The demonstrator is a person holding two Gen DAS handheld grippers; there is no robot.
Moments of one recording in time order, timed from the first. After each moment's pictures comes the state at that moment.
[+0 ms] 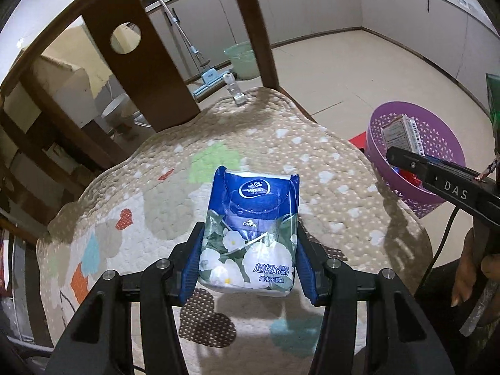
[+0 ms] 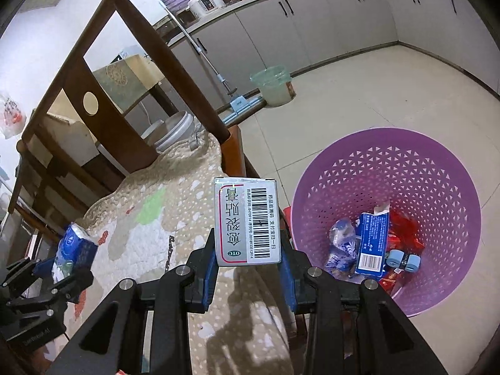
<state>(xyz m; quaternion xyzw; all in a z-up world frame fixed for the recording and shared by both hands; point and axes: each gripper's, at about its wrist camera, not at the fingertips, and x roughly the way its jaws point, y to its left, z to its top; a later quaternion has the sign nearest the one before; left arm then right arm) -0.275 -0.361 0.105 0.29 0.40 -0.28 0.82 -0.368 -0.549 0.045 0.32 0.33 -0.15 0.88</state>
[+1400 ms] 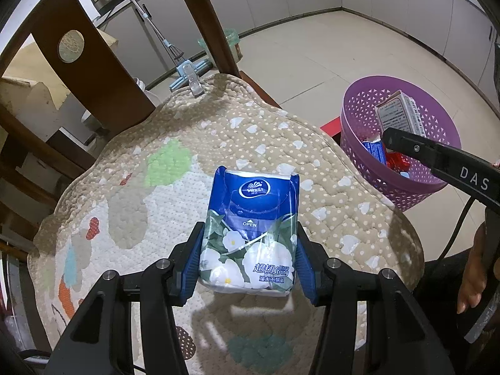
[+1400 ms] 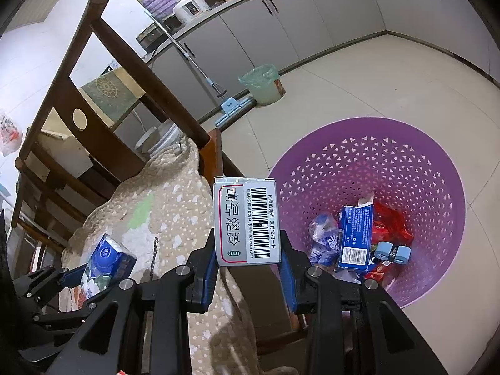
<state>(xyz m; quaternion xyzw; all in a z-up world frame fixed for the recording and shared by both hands) -0.286 -0.401 0.075 0.33 0.42 -0.31 0.79 -0.390 -0.573 0.037 0.35 0.33 -0.16 0.86</state>
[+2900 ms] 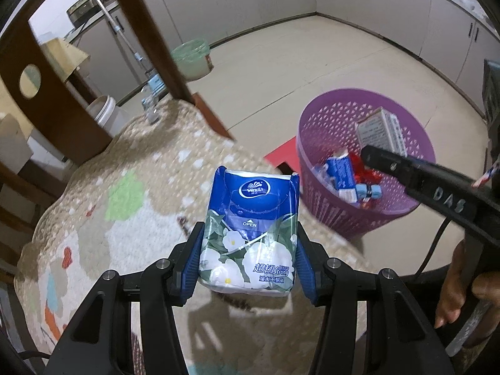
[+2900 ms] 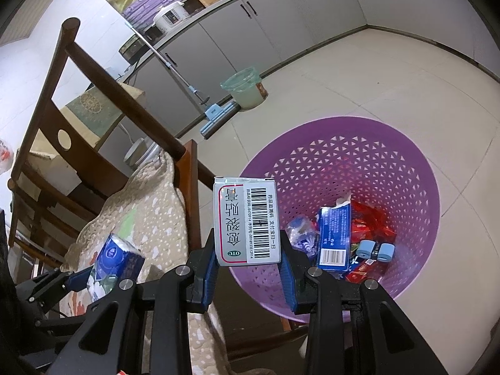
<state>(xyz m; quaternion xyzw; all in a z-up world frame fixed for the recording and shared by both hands) -0.298 -0.450 0.076 0.32 0.41 -0.37 0.77 -0.409 -0.601 0.032 0.37 0.32 -0.19 0.85</state>
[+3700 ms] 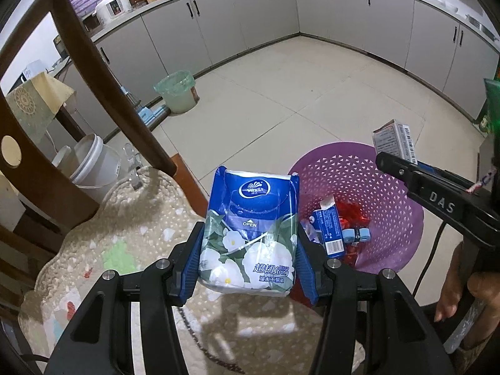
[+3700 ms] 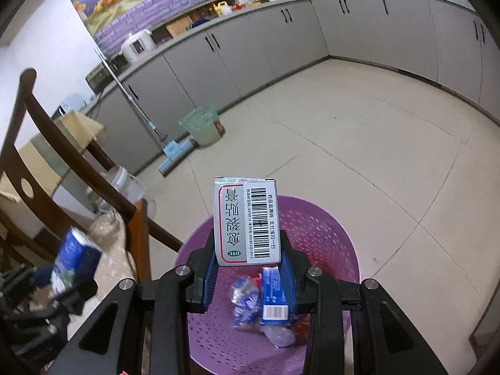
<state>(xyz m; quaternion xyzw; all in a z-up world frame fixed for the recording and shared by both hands) -0.286 -0.512 0.100 0.31 0.37 -0.41 0.77 -0.423 -0.665 0.060 0.34 0.29 -0.30 0.84</state>
